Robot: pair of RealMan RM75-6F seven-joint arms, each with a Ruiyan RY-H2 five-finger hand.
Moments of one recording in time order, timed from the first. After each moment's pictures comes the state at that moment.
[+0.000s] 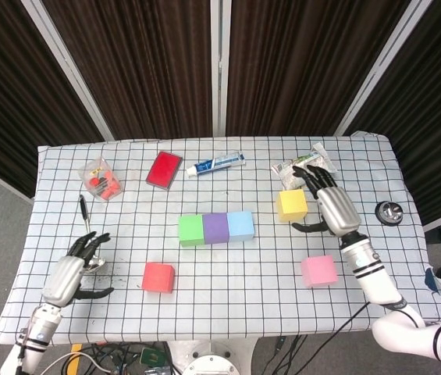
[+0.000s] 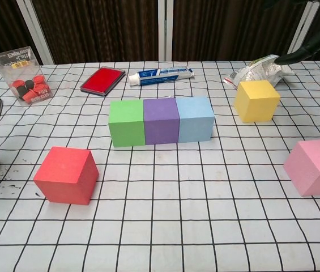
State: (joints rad) left arm -0.21 -1.34 0.01 -1.64 1.62 1.33 -0.18; right arm 0.59 -1.26 0.21 -1.60 -1.33 1.13 0.19
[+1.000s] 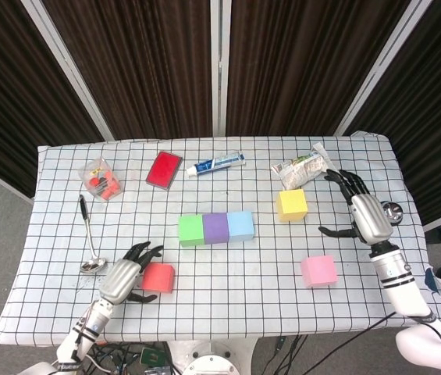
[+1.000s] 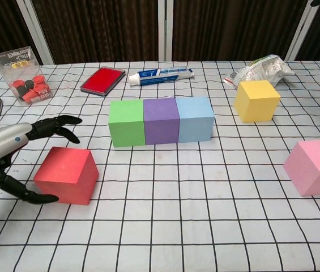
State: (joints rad) left arm -0.33 -1.63 0.02 -1.46 1.59 1.19 -0.06; right arm 0.48 -1.23 0.17 -1.52 -1.42 1.22 0.36
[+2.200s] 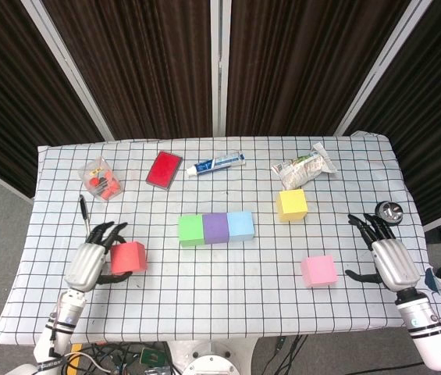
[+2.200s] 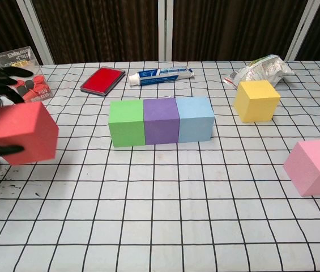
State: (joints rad) left arm -0.28 -1.50 -0.05 -1.55 1.51 1.37 -0.03; right arm 0.29 -1.13 -0.01 -1.62 -1.53 1.33 0.17
